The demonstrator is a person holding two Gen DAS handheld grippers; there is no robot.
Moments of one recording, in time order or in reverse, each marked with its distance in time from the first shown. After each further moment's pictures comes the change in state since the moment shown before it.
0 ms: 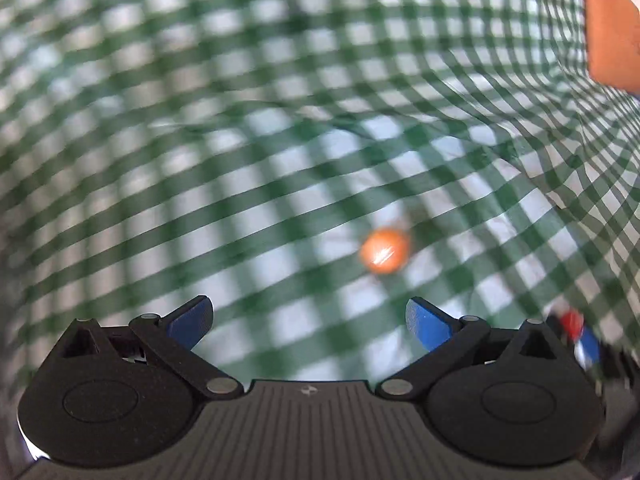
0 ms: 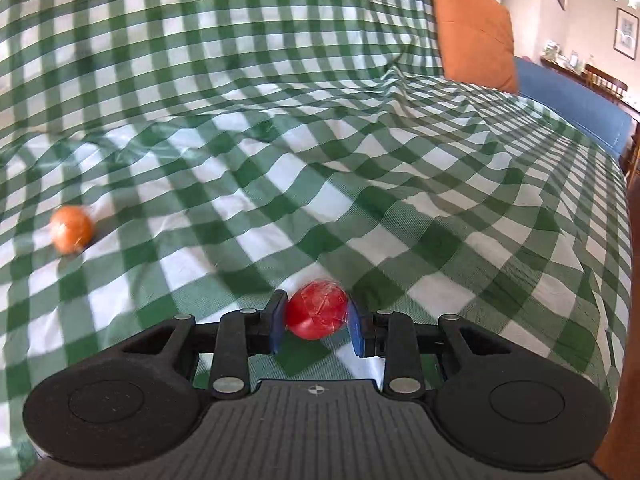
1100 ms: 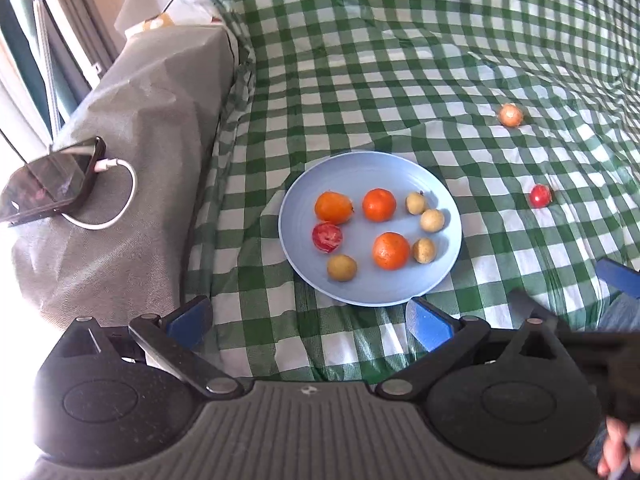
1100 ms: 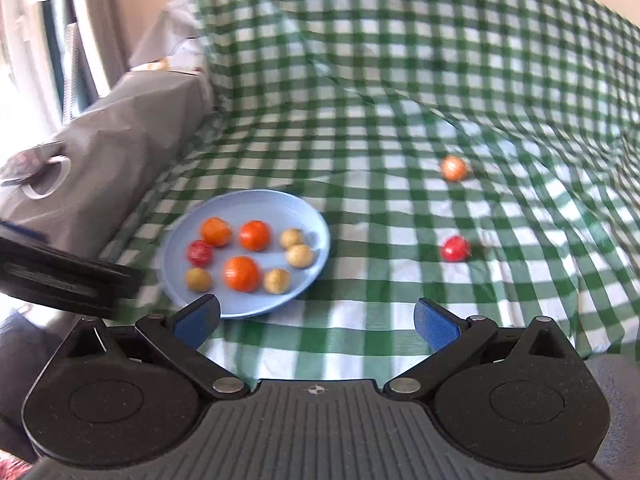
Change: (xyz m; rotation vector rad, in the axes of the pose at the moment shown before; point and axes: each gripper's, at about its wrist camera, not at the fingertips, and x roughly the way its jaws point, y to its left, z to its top) left arm -0.223 0.135 -0.263 -0.261 0.063 0.223; right arm -0.277 0.054 -0.070 -0.408 0.085 0.652
